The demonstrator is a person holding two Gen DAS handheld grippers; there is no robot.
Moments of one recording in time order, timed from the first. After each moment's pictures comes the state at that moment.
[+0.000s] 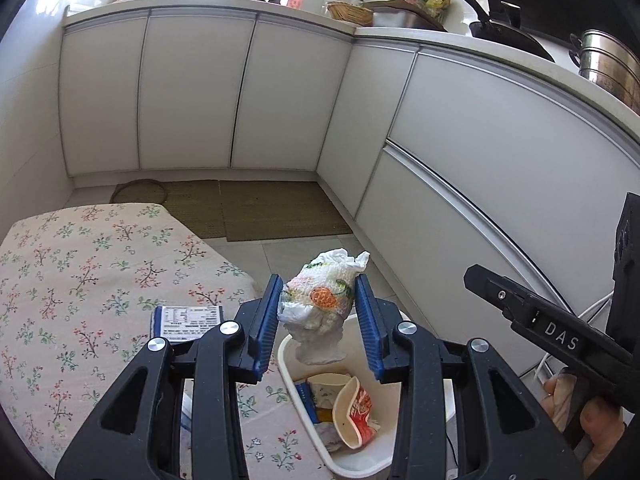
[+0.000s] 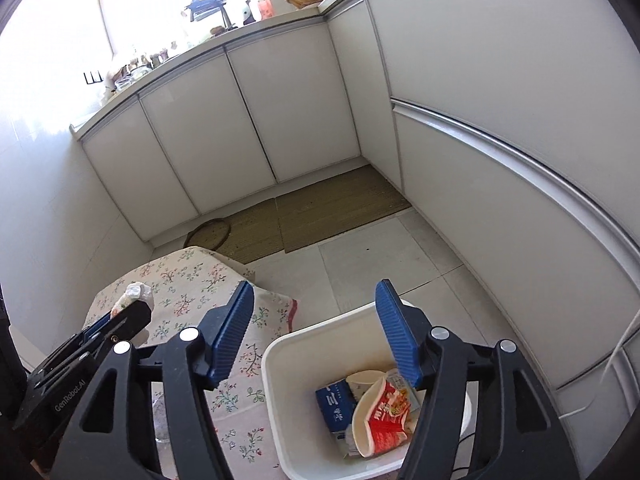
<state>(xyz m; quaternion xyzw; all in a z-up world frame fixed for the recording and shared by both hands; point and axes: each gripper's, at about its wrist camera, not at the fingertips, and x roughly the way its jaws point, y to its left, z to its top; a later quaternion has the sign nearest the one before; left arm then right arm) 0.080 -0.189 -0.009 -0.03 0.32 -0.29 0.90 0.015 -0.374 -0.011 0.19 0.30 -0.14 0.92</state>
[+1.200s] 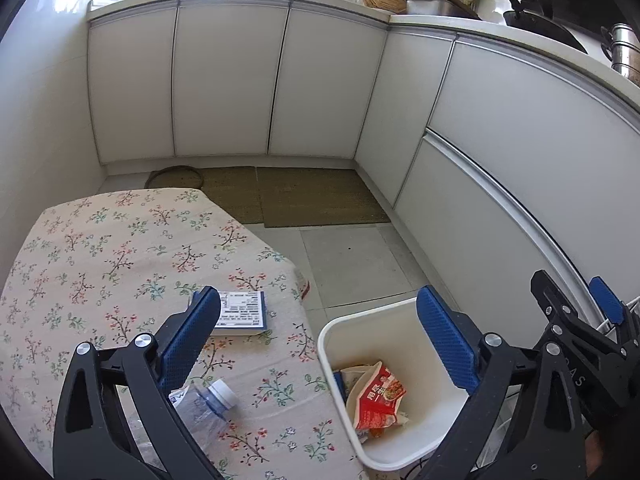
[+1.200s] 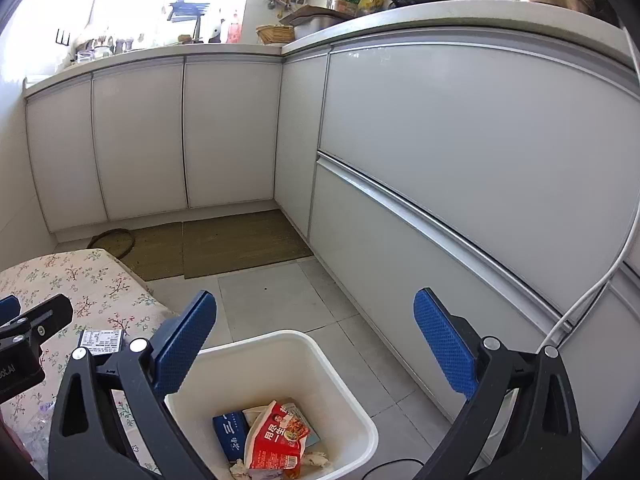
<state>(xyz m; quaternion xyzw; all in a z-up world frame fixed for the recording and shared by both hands) 0.089 -0.173 -0.019 -0.01 0.35 -0.22 0.91 -0.002 -0.345 -0.009 0.03 0.26 -0.30 0.92</state>
